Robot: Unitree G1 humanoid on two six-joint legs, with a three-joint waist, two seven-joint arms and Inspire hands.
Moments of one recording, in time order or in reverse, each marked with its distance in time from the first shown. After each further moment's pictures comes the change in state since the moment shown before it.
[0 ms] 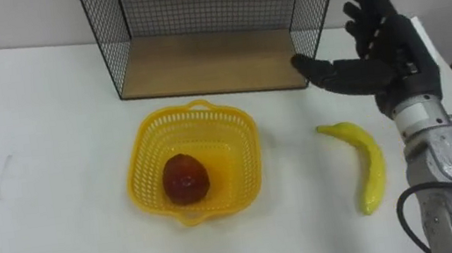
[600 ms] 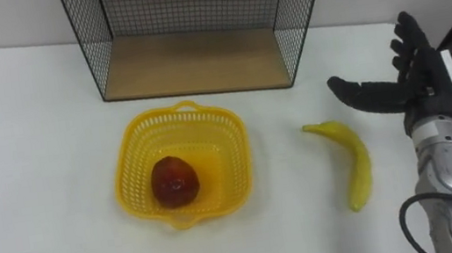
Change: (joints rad) left arm 0.000 0.004 0.036 -0.026 0.012 0.023 0.000; right arm -0.002 -0.004 -0.006 0.219 -0.213 0.009 -0.133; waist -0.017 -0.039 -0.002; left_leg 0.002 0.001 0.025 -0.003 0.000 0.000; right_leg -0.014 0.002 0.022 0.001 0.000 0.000
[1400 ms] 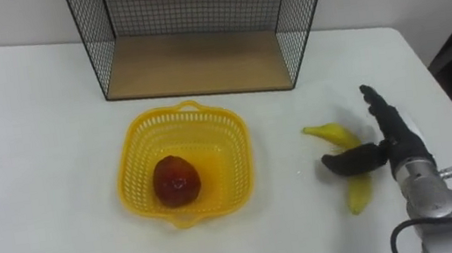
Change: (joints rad) left arm 0.007 0.004 -0.003 -0.041 0.000 0.022 0.000; right arm 0.031 0.000 0.100 0.172 -0.413 0.048 0.097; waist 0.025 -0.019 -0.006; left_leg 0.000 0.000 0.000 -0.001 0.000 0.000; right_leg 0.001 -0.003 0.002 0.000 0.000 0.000
